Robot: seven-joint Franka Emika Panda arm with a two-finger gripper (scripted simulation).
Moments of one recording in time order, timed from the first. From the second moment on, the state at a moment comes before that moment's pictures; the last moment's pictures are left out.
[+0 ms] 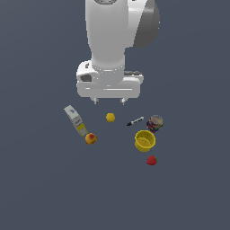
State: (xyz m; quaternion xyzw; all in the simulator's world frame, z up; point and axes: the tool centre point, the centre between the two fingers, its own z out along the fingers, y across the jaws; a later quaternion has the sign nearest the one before) arm -0.006 -0.021 0.295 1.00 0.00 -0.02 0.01
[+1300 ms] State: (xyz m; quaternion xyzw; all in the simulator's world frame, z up) arm -0.011 -0.044 0.289 1.00 0.03 -0.03 0.01
